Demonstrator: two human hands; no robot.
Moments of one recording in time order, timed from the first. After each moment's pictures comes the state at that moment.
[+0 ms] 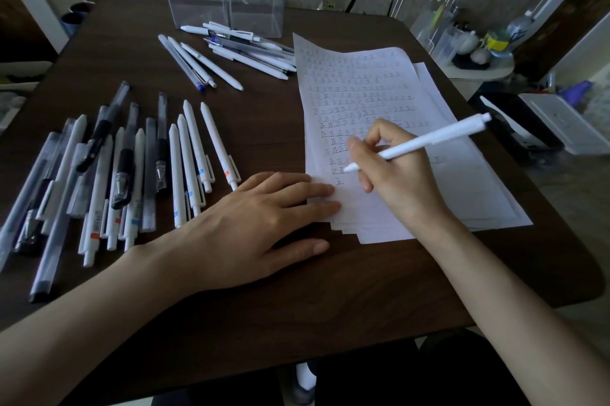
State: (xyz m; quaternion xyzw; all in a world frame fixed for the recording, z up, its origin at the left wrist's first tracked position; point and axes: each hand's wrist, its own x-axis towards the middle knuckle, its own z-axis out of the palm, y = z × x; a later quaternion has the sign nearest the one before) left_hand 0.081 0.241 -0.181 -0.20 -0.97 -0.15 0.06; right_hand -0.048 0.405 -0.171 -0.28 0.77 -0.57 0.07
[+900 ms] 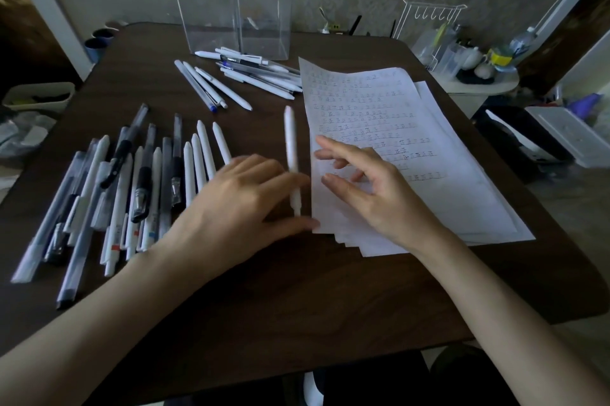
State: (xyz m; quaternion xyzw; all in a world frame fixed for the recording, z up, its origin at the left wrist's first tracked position) left_hand 0.078 0.231 -0.164 -0.10 -0.97 -0.12 0.19; right_hand -0.042 0.401 -0.170 -0.43 0.78 -0.44 0.12
